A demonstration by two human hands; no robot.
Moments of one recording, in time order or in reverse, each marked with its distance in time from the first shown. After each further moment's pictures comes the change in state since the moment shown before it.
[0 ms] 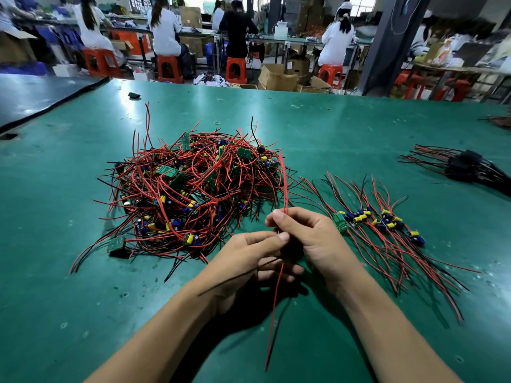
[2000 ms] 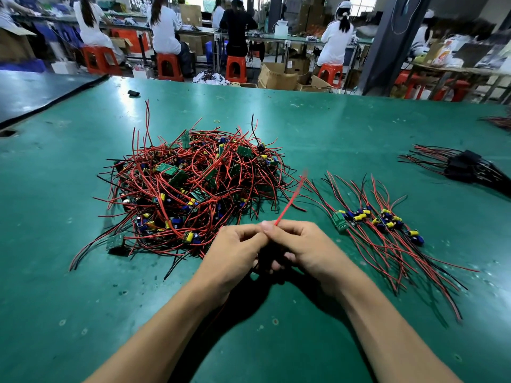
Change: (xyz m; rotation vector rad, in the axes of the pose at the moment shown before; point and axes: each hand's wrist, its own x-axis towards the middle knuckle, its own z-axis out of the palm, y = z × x) left_hand 0.002 -0.001 -0.006 0.282 0.193 0.199; right_hand 0.006 0.013 -0.015 -0.199 -0.117 0.099
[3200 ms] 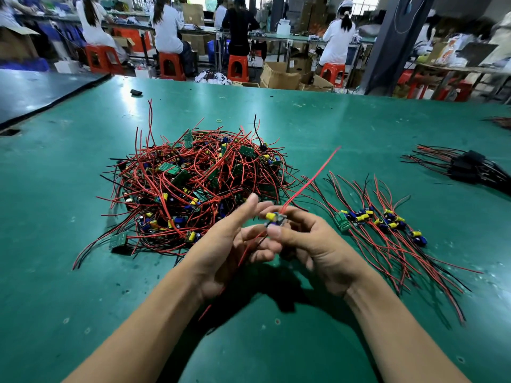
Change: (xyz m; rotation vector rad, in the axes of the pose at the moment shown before) left_hand 0.001 0.024 -0.013 -0.441 -0.146 -0.204; right_hand 0.000 -0.008 0.002 0.241 -0.164 -0.115
